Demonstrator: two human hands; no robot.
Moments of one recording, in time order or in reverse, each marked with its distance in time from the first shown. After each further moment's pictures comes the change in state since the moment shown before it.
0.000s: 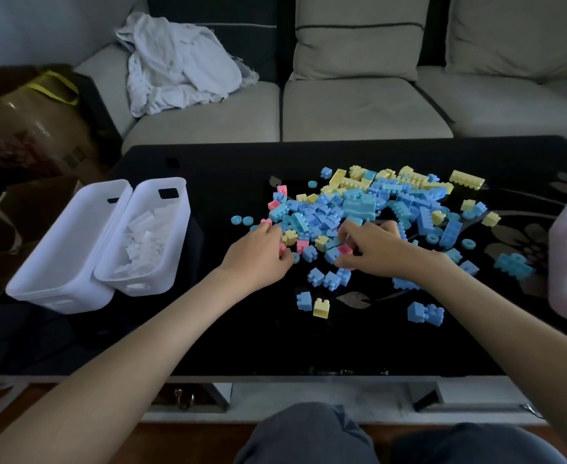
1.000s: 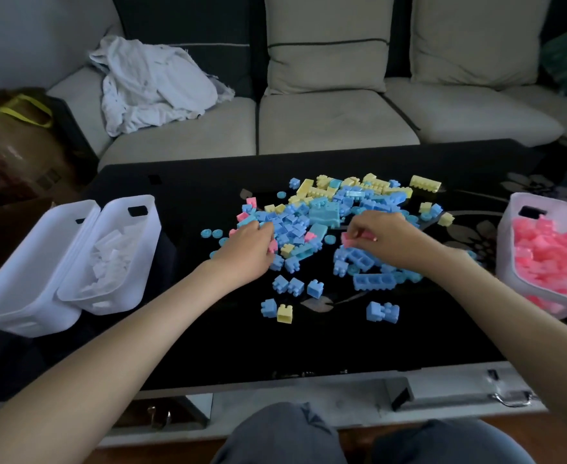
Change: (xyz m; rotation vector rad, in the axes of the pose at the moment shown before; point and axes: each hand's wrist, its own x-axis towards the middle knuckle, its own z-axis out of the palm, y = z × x) left_hand 0.022 0.036 -0.011 0.042 -0.050 0.110; right_hand -0.043 0.043 -0.040 0.045 0.172 0.015
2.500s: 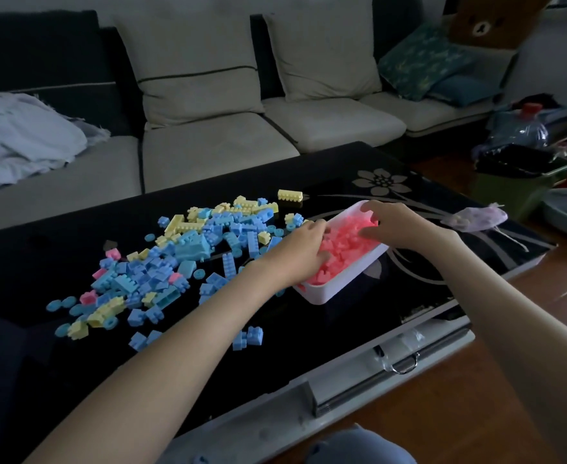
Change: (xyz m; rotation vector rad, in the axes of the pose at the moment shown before) left_hand 0.078 0.257 0.030 -0.237 -0.180 0.453; right_hand -0.117 0.178 -0.072 0.116 0.184 0.583
